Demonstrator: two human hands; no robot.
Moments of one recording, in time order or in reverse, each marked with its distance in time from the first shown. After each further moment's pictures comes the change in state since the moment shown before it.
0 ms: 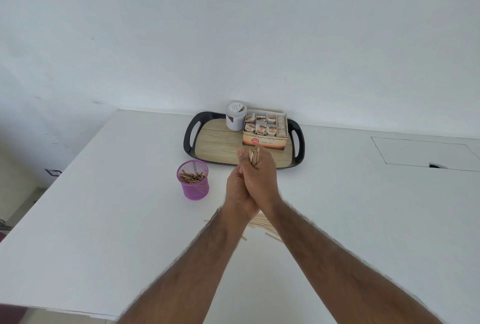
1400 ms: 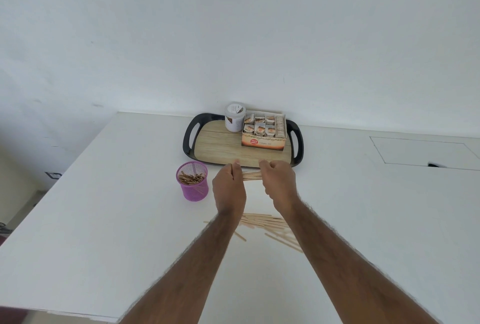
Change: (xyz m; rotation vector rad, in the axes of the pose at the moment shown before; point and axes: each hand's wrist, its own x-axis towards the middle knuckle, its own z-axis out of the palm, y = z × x) left_hand -0.025 0.013 0.001 1.405 0.599 0.667; right_hand 0.012 0.008 -0.043 -0.143 -0.065 0.332
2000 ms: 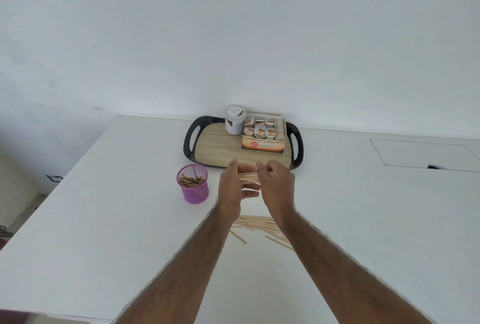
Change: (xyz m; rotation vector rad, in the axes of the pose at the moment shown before) left_hand 0.011 0.013 -0.010 -0.557 -0.378 -0.412; right_hand -0.008 0.010 0.003 -0.097 0.158 -0.325
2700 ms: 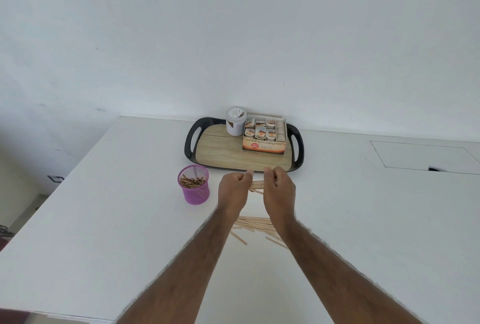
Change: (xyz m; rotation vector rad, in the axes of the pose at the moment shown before) left_hand -0.001 -0.007 -0.001 0.479 0.088 0.158; right_hand -0.012 0.015 0.006 0.042 0.045 0.082
